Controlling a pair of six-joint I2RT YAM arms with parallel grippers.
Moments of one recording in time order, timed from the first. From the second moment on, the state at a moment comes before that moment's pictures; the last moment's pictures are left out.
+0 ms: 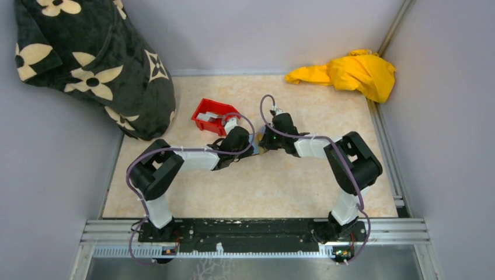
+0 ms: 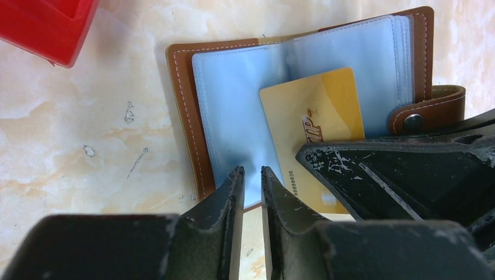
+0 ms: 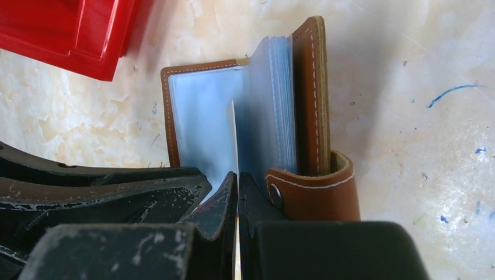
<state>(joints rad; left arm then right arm) -0.80 1.81 0.89 0.22 -0.30 -0.91 0.55 1.76 0.89 0.16 -0.14 0.57</state>
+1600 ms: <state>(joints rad) -0.80 1.81 0.88 0.25 -0.30 -0.94 0.41 1.85 0.83 0.42 -0.36 0.71</state>
